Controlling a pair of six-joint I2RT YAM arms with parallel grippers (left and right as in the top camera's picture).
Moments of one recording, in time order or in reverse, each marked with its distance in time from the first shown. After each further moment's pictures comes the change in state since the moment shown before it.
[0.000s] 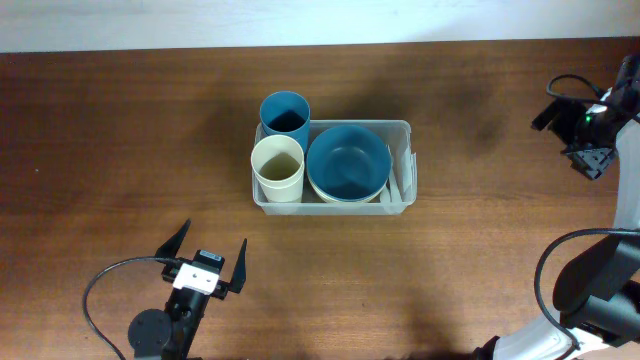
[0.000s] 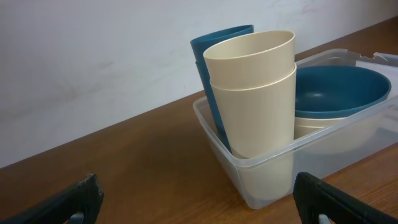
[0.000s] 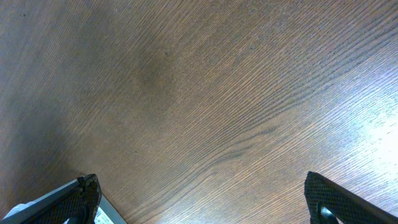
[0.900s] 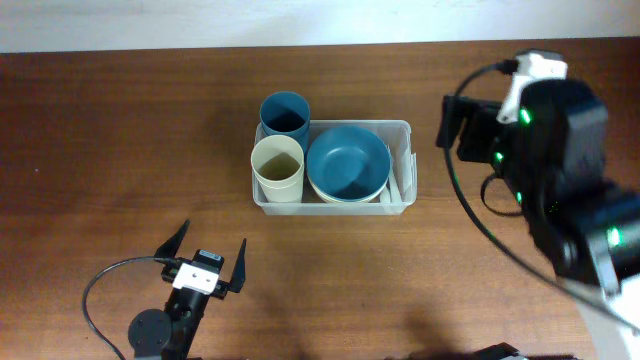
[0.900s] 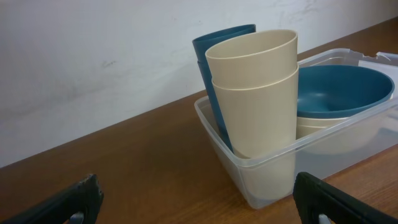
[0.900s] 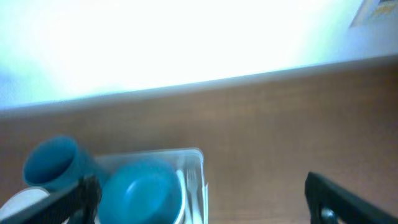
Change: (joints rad) left arm 0.000 0.000 0.000 0.000 -0.007 0.000; right arm 0.738 -0.687 -0.171 0.265 0.434 -0.085
